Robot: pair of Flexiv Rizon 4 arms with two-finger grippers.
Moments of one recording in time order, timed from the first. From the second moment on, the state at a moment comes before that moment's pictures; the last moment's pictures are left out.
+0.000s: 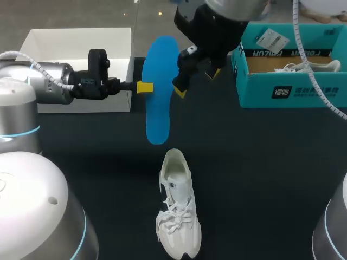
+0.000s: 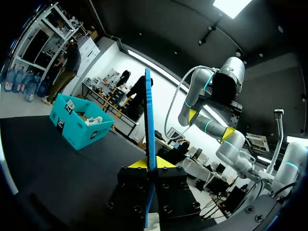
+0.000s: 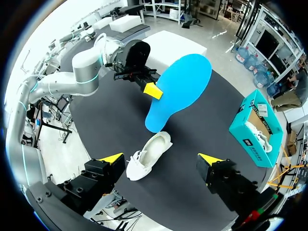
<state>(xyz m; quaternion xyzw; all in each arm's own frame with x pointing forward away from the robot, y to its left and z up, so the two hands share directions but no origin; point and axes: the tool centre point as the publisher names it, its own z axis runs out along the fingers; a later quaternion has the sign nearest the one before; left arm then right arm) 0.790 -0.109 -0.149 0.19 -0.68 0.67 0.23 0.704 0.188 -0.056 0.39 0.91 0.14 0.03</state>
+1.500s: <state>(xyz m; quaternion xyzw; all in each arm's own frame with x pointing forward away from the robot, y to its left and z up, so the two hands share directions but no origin) 0.757 -0.118 -0.133 -0.01 -0.69 0.73 0.04 0.704 0.188 -0.056 0.39 0.91 0.14 0.03</state>
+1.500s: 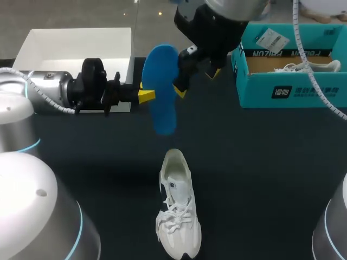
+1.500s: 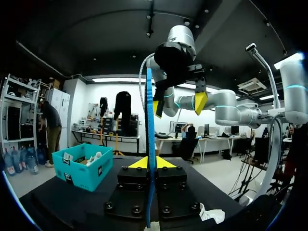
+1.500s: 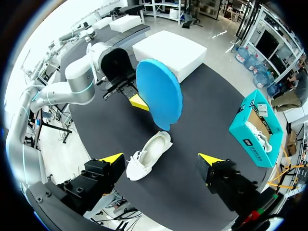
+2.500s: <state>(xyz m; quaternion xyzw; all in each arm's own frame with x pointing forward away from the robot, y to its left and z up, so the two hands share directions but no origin) 0.730 -0.097 -0.167 -0.22 -0.65 0.71 -0.16 0.704 0.188 -0.056 0.39 0.91 0.14 0.03</state>
